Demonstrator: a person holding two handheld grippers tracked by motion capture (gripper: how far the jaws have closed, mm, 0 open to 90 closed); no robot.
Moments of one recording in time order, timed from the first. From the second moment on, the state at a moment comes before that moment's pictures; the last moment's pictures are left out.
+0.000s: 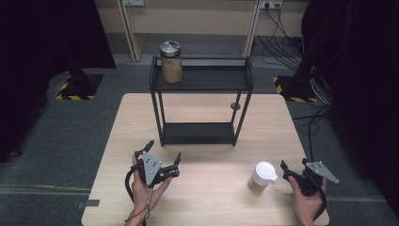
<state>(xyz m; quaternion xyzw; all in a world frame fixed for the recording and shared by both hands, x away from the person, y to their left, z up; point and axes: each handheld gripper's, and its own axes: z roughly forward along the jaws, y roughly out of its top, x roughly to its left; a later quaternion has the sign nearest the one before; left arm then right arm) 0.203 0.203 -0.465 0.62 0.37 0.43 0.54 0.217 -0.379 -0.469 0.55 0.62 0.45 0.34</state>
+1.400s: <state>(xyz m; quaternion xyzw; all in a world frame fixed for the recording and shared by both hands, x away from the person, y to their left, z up) 0.215 0.210 -0.494 0.65 0.44 0.35 0.50 0.217 -0.379 -0.469 0.54 0.62 0.45 0.34</state>
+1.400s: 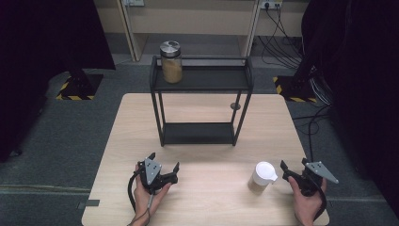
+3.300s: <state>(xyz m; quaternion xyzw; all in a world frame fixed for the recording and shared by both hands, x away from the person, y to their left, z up) 0.212 0.208 -0.496 0.65 0.44 0.36 0.50 0.218 -0.386 -0.470 0.55 0.61 0.46 0.33</state>
